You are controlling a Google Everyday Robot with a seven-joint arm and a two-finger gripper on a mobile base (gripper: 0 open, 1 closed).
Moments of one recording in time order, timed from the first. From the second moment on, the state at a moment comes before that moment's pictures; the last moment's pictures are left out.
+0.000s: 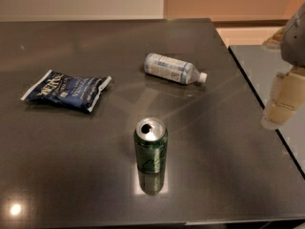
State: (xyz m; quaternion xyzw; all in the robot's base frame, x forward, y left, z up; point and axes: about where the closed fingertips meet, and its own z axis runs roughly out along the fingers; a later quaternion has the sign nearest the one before) arm 0.438 -0.217 0.976 -0.60 0.78 -0.03 0.16
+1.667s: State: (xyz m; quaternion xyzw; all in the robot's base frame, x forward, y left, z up) arm 0.416 -0.115 0.949 -0.69 0.68 0.09 0.22
